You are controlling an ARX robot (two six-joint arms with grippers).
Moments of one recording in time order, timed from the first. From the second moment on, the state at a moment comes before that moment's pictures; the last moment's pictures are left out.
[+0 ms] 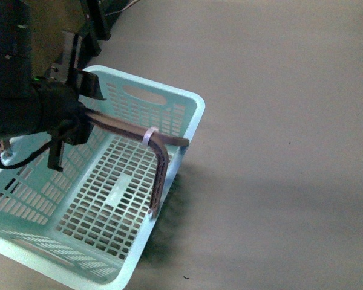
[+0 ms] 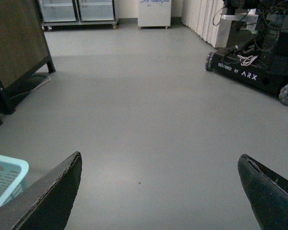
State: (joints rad) left arm -0.26 1.95 0.73 0.61 0.01 -1.48; right arm 0.00 0.00 0.02 0.00 0.00 0.00
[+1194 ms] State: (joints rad) left arm -0.03 0.73 0.64 -0.20 0.18 -1.58; right arm 0.00 0.00 0.02 0.00 0.00 0.00
